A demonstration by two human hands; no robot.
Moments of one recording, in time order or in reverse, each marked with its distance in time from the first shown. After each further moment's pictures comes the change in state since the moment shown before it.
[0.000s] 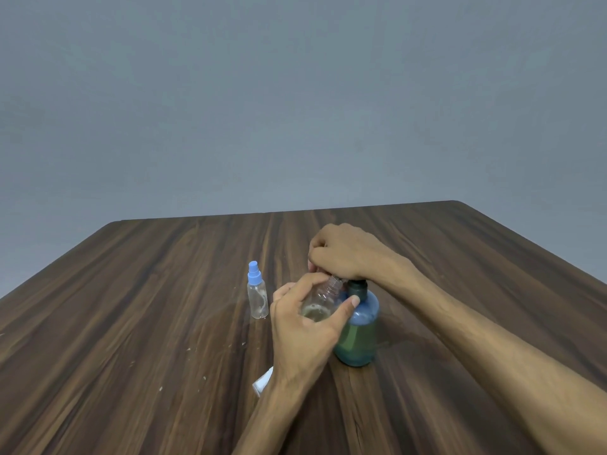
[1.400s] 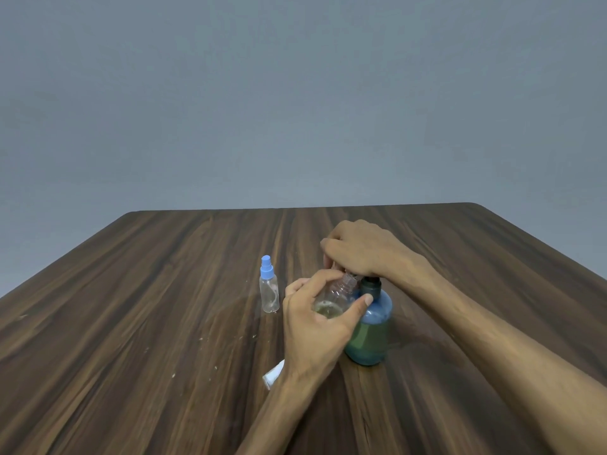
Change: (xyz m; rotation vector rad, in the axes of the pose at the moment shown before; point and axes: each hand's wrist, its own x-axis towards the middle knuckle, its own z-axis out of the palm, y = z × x) left_hand 0.000 -0.002 0.000 0.032 -0.004 0.006; right_hand 0.003 0.000 0.000 -0.055 0.025 0.025
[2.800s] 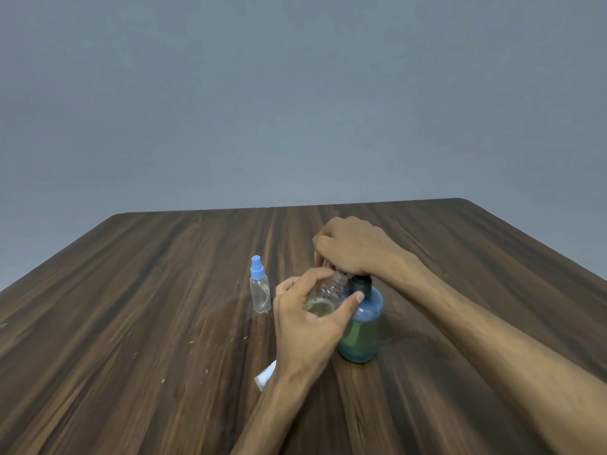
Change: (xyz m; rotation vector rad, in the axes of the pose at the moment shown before) left_hand 0.000 -0.001 0.001 -0.020 0.002 -0.021; right_hand -0.004 0.000 -0.001 0.040 0.034 -0.009
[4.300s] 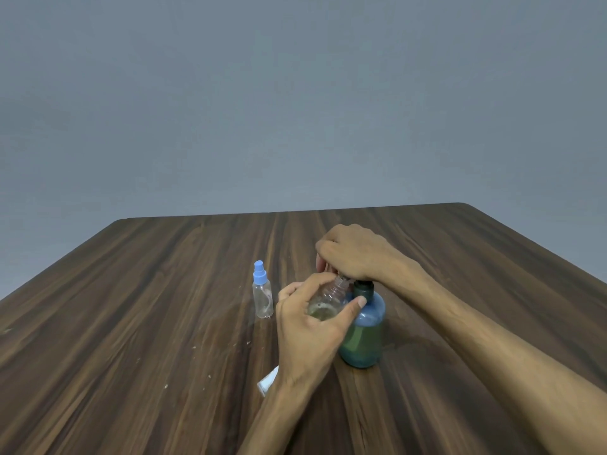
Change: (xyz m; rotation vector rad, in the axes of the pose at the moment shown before) left_hand 0.001 0.001 -0.001 0.011 -0.002 -0.001; right_hand -0.002 0.001 0.001 0.024 -0.013 0.007
